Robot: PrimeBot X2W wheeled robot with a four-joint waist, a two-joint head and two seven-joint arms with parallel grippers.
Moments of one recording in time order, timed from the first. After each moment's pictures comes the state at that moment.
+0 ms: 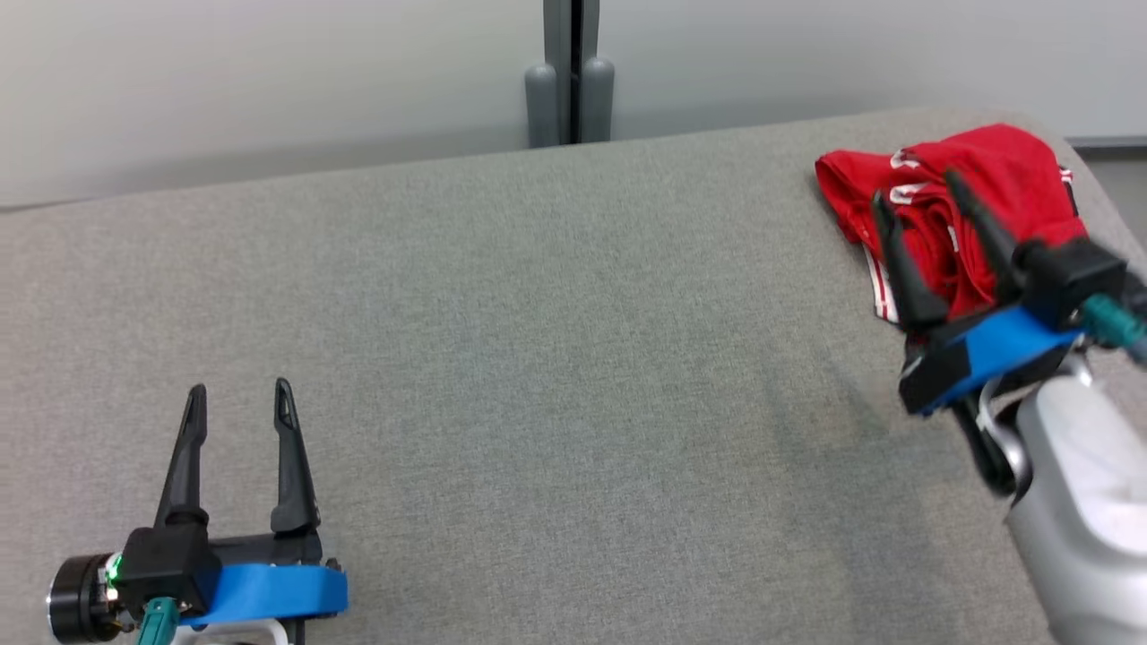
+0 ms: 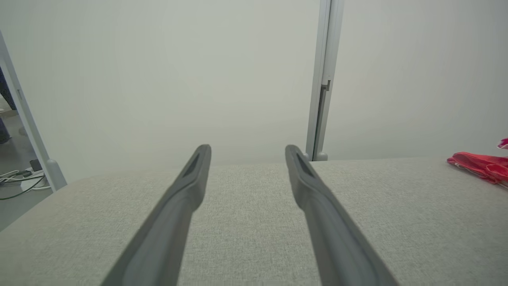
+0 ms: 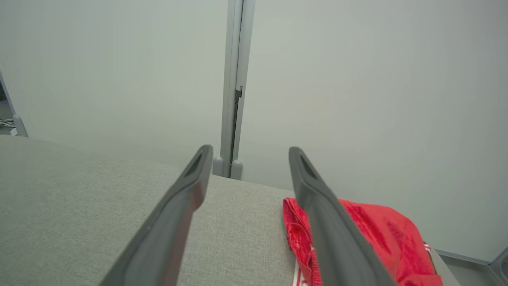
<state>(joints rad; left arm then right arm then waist) -0.02 0.07 0.01 0.04 -0.06 -0.01 -0.26 -0.62 -0.32 0.24 0.53 0.28 0.13 -0.26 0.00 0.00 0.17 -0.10</state>
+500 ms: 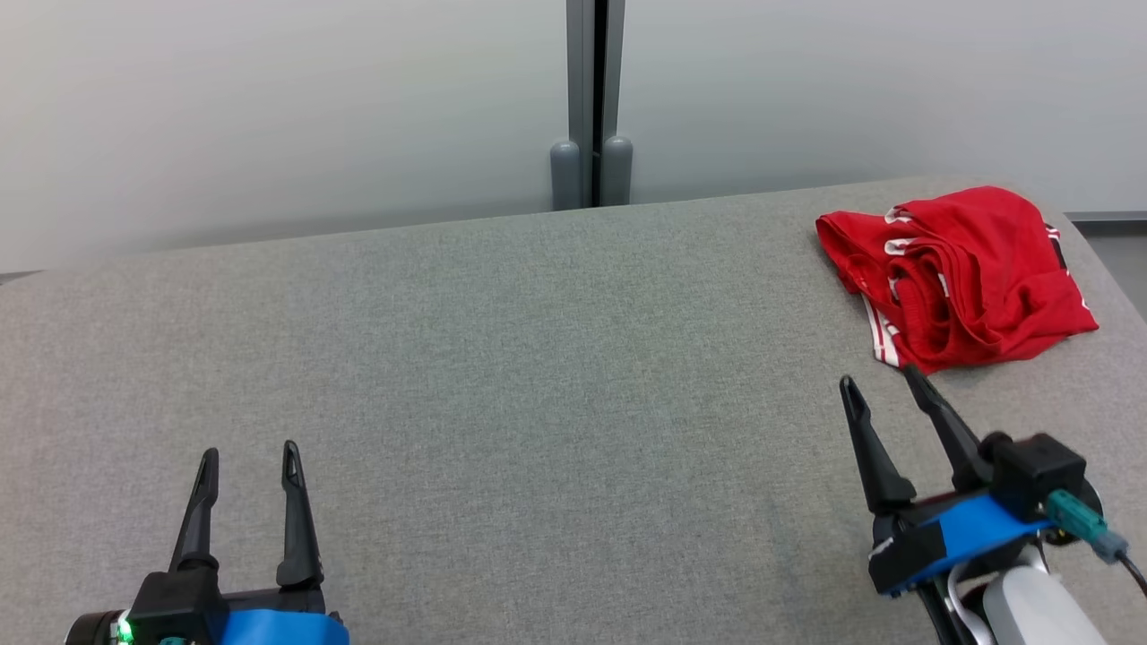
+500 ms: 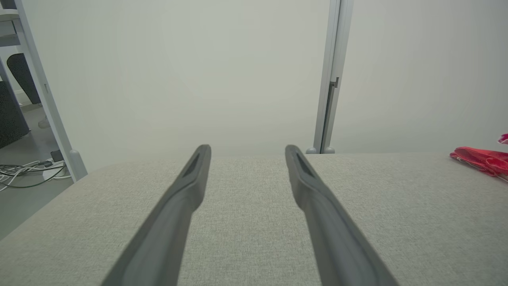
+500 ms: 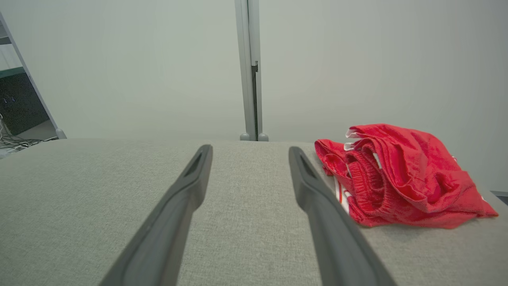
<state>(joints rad) 0.06 0.06 0.03 0.10 -0.06 -0.03 -0.26 -0.23 -0.21 0.16 0.35 0.29 0.13 -0.26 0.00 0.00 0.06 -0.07</state>
